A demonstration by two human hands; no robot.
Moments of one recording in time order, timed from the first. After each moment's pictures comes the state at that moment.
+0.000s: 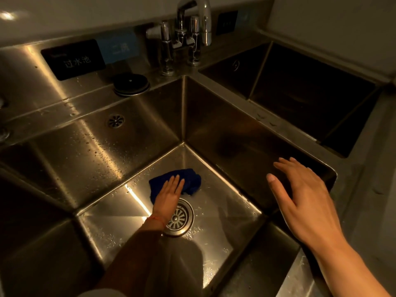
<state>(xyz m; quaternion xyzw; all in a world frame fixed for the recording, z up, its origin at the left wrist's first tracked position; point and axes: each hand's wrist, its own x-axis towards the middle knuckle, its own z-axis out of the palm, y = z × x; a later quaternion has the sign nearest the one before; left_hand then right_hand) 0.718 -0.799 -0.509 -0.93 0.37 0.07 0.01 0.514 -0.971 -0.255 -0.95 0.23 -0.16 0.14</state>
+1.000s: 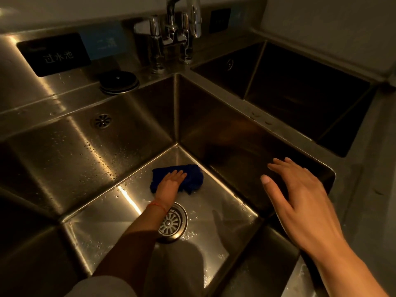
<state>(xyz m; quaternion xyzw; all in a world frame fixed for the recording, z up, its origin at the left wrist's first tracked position) 0.747 -0.841 -0.492 -0.91 0.39 0.10 -0.01 0.516 -0.971 -0.256 -0.95 0.23 -0.15 0.15</state>
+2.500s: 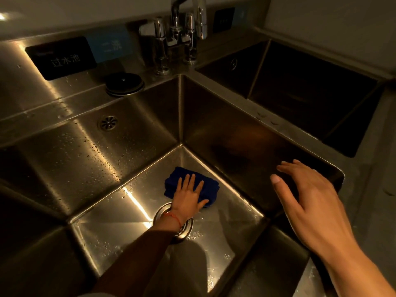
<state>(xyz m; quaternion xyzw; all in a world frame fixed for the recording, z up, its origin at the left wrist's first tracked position) 0.710 -0.857 -0.499 -0.91 0.41 0.10 0.05 0.517 -0.971 -0.255 -0.94 0.24 -0.17 0.15</state>
